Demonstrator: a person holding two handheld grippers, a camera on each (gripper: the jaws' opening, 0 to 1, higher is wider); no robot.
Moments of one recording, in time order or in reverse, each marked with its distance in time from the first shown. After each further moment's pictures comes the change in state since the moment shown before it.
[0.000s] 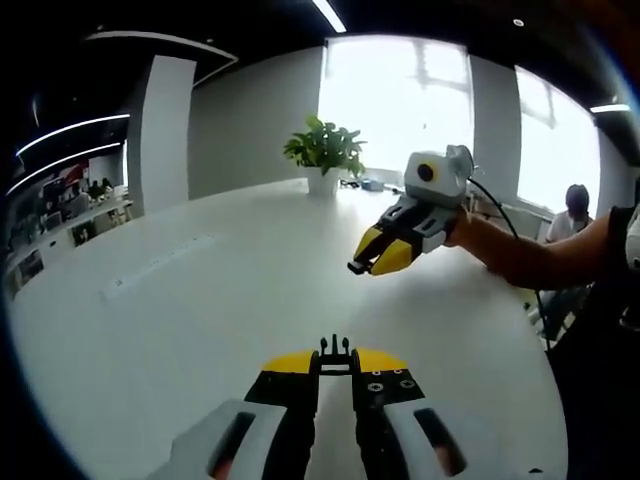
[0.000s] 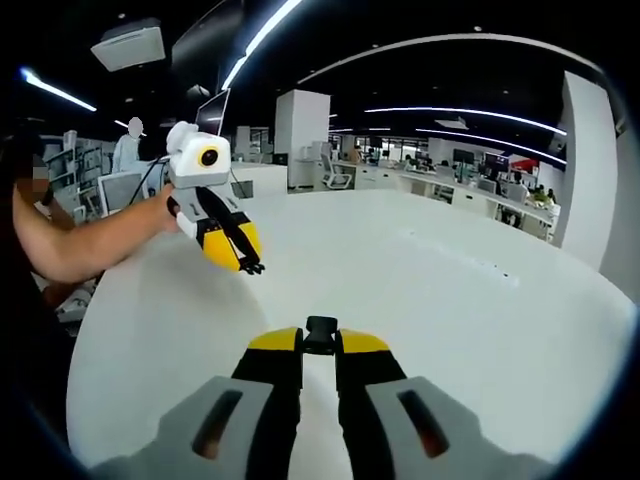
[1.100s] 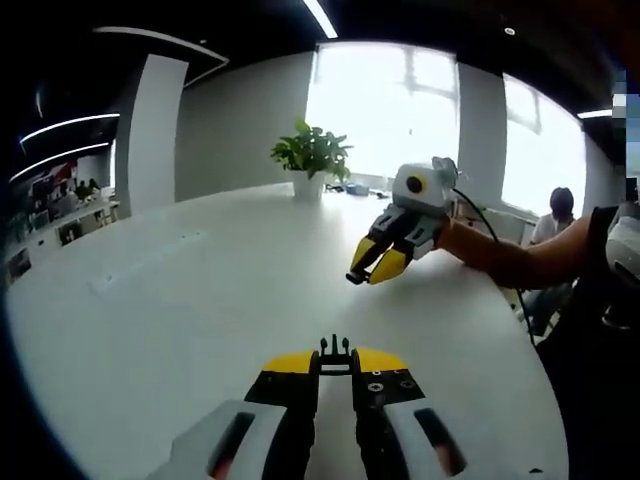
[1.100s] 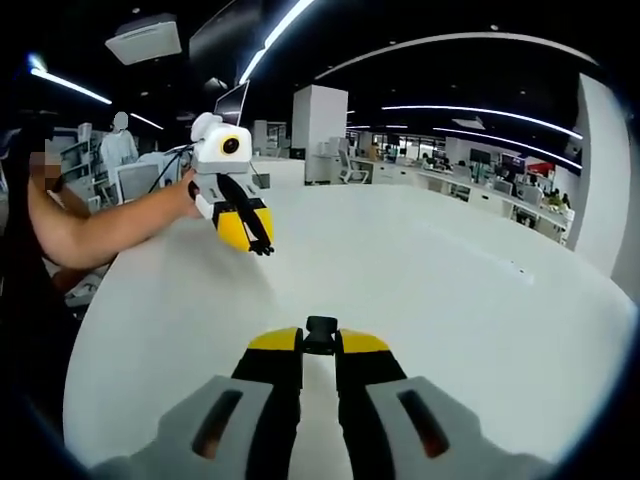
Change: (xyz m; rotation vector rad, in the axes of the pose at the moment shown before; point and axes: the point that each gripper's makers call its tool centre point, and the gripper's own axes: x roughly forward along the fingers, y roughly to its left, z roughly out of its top) left arm -0.005 -0.004 -0.007 0.006 -0.015 -0.074; right arm 0.001 0.011 -0.016 -0.024 0.013 0.073
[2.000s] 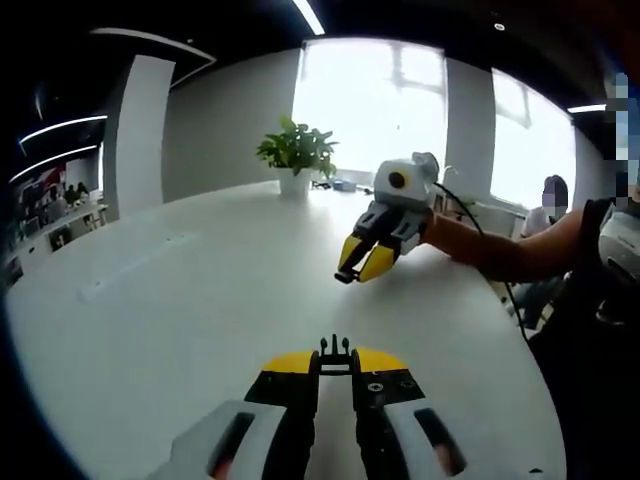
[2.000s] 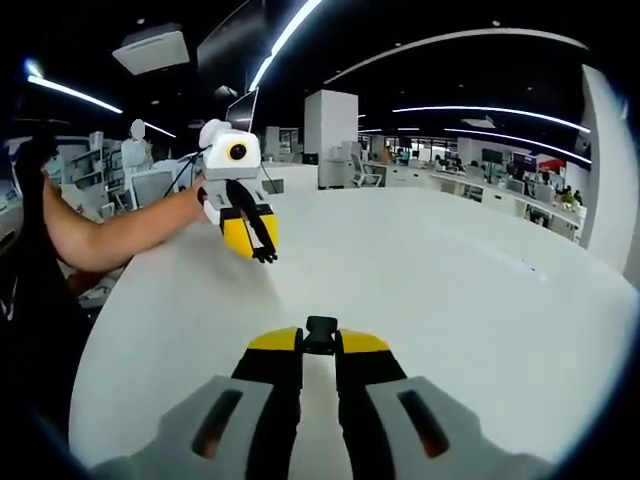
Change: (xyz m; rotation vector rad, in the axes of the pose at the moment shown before) left arm 0.004 -0.010 -0.001 0.024 0.015 -0.047; right arm -0.004 0.009 -0.001 0.007 -0.025 0.071
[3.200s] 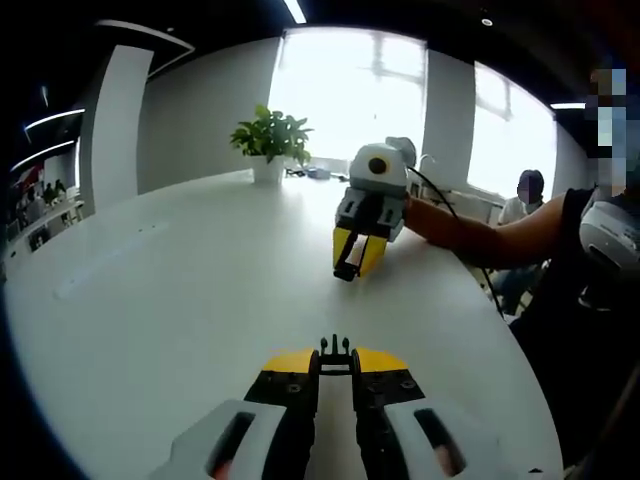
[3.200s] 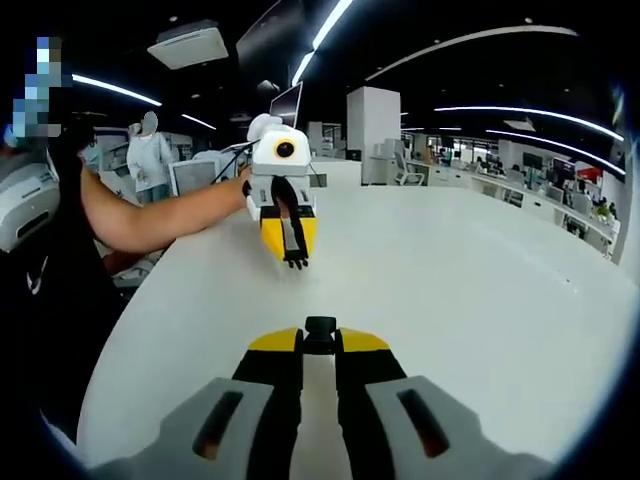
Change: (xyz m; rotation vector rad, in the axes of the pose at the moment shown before) left arm 0.005 -0.020 -0.015 0.021 0.058 -0.108; right arm -0.003 0.030 -0.009 -0.074 0.027 0.179
